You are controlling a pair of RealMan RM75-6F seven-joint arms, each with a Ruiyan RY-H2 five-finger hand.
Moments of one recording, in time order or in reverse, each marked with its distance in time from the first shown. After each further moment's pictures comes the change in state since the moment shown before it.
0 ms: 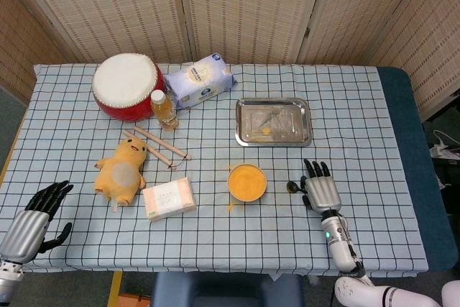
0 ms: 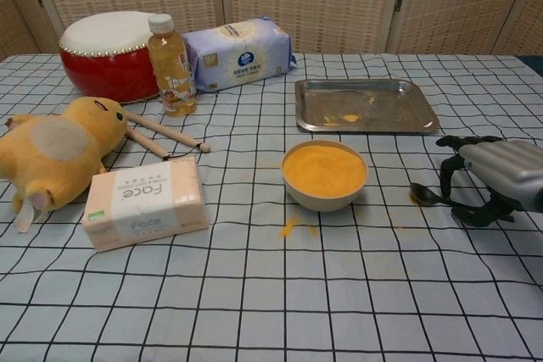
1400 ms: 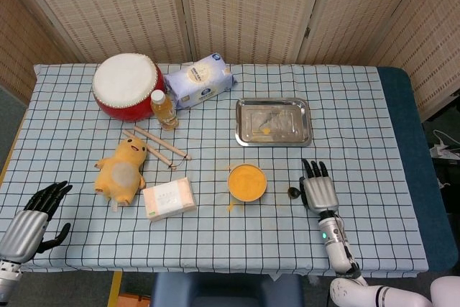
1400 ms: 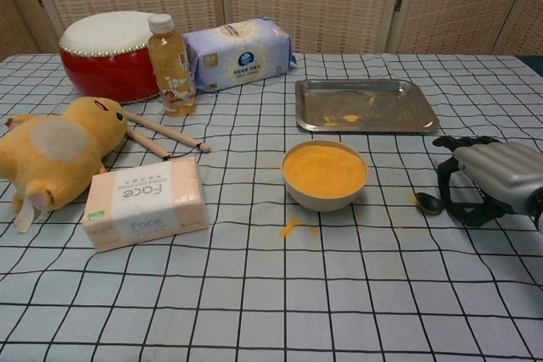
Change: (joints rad) left arm -0.004 0.014 0.006 0.000 -0.004 -0.011 -0.012; right arm 0.024 -0.036 -0.041 0.030 0.005 0.073 -0.006
